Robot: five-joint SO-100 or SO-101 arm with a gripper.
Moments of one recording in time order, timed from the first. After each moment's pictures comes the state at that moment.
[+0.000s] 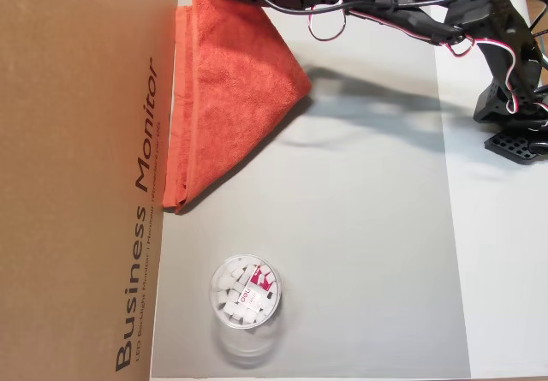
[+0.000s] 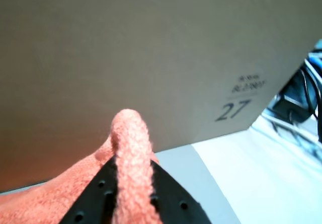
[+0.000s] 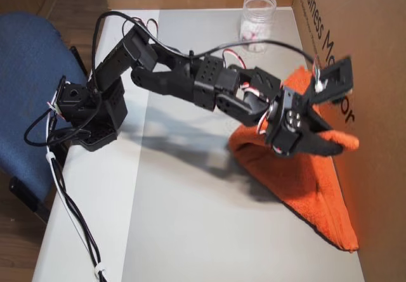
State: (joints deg) arm 22.2 43.3 38.4 13.8 81.0
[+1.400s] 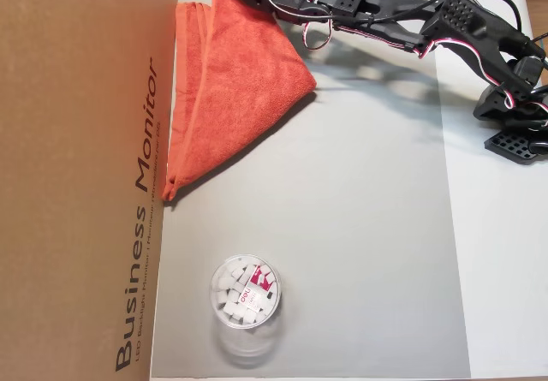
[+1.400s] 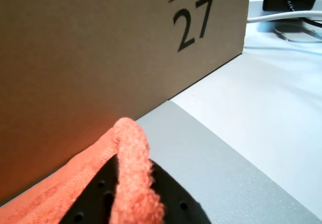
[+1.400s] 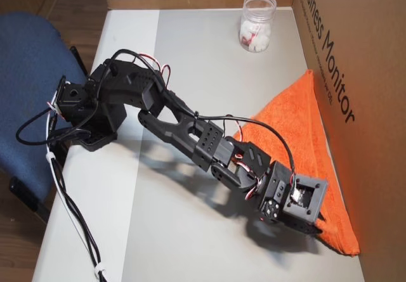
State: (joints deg) arm 29.1 20.0 26.9 2.5 101.5
